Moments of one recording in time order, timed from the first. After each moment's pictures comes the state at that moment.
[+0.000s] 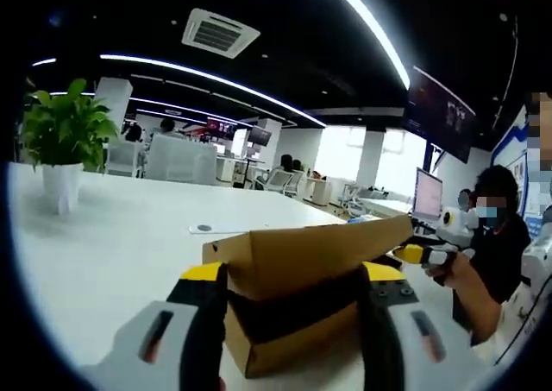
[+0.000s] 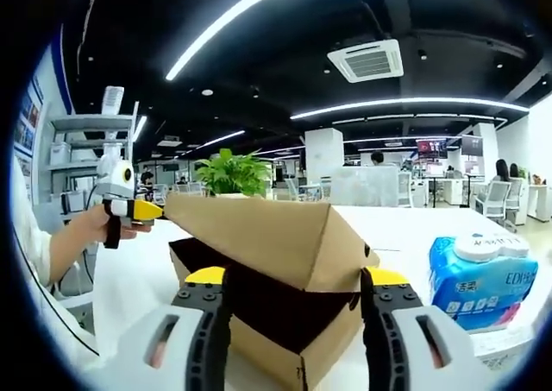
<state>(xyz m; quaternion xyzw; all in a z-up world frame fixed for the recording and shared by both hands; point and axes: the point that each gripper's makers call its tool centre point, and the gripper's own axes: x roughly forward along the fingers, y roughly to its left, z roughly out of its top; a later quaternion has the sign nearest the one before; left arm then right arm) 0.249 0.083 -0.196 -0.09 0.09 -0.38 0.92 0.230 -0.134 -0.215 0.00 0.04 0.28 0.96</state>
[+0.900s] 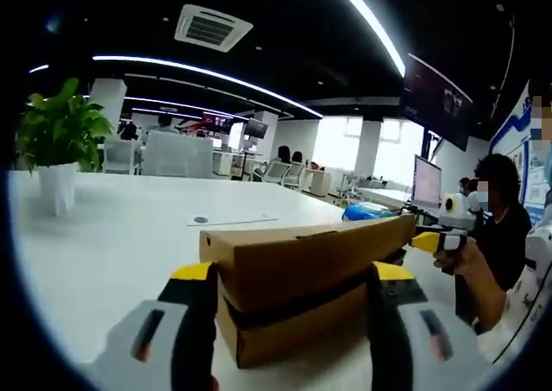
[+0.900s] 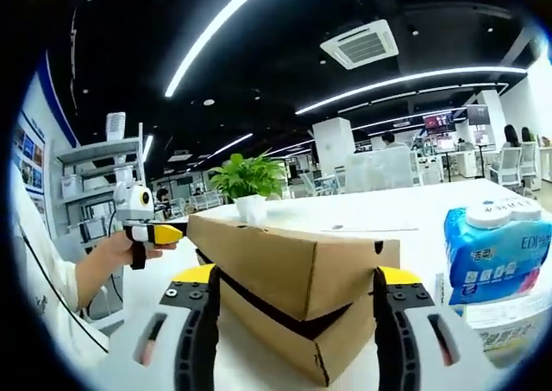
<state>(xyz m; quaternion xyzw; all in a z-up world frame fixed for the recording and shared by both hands) 0.246 0.075 -0.212 -0.07 0.10 -0.38 0.91 0.214 -0.133 -0.223 0.07 0.07 0.31 0.95</state>
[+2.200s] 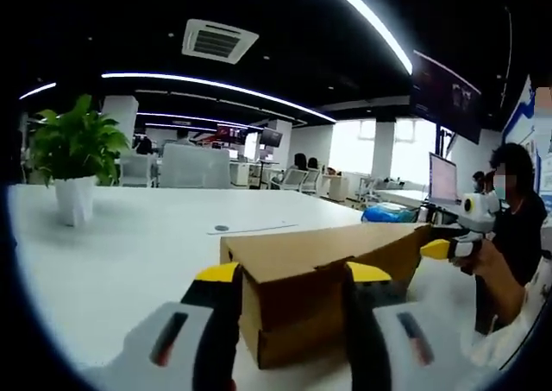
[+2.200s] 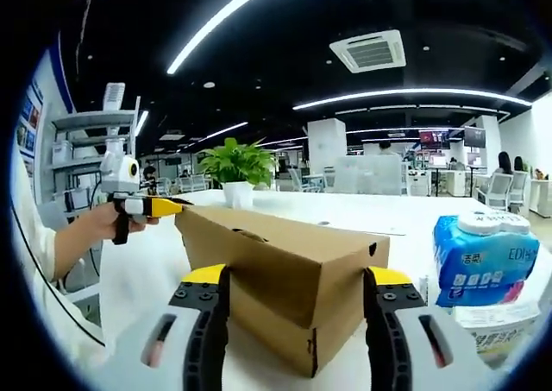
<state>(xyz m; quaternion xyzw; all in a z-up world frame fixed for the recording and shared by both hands) 0.254 0.091 -0.213 -0.05 0.08 -0.34 0.94 0.213 -0.133 -0.238 0.00 0.06 0.28 0.96</state>
